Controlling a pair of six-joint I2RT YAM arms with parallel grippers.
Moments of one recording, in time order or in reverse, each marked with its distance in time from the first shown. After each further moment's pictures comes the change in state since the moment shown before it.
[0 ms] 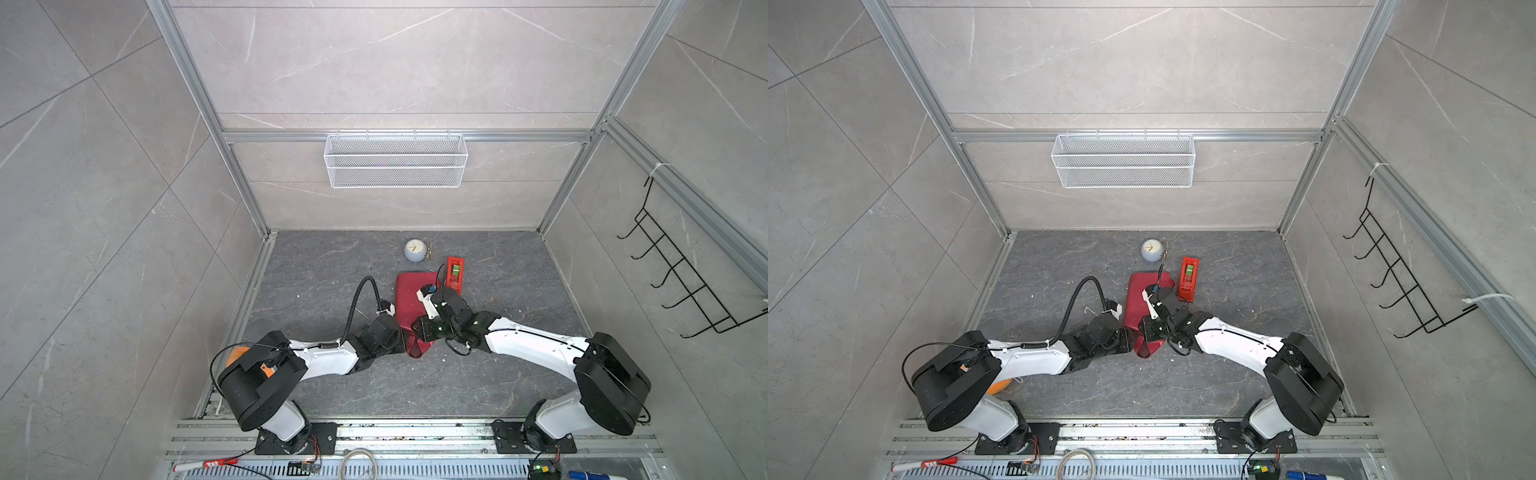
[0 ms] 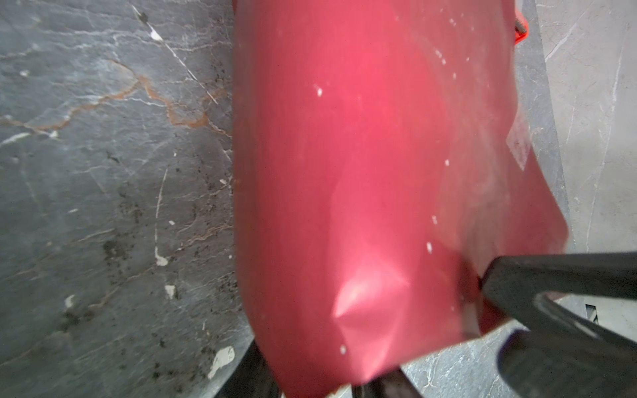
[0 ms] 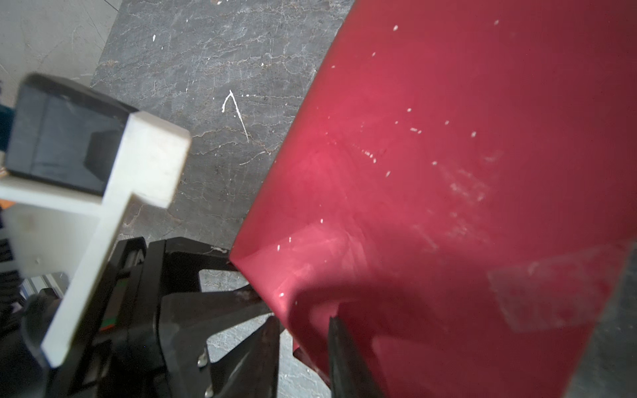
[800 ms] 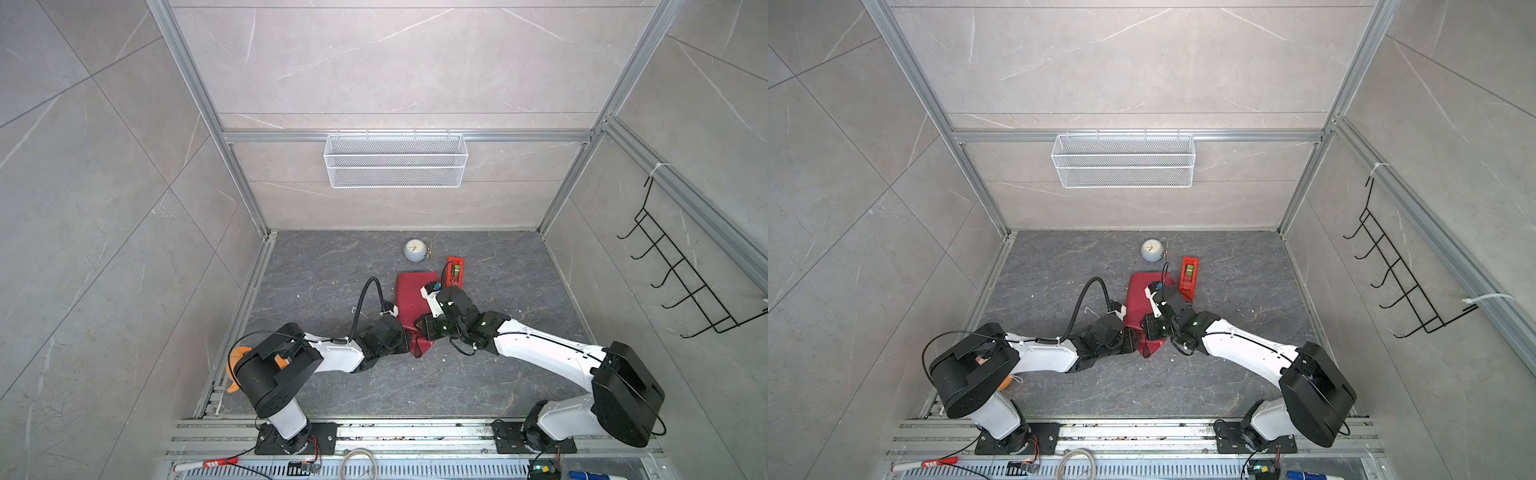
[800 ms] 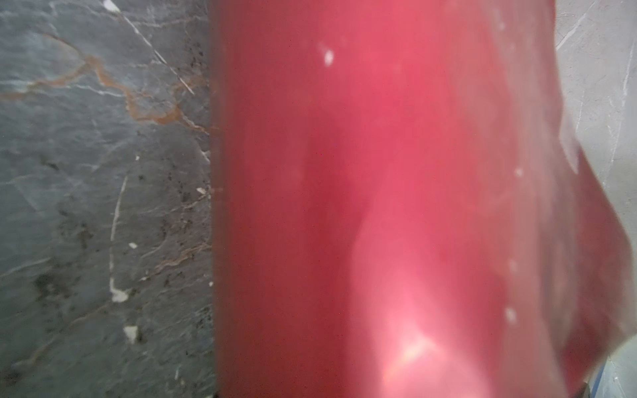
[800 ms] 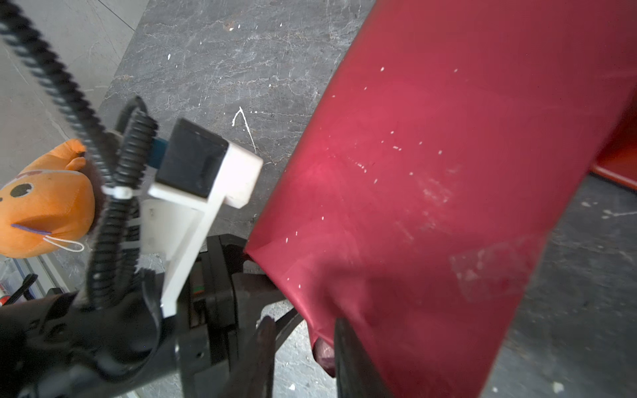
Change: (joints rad) left arm 0.000 0.109 0.010 0.085 0.010 0.000; right arm 0.000 -0.086 0.000 -0.050 0.031 -0.023
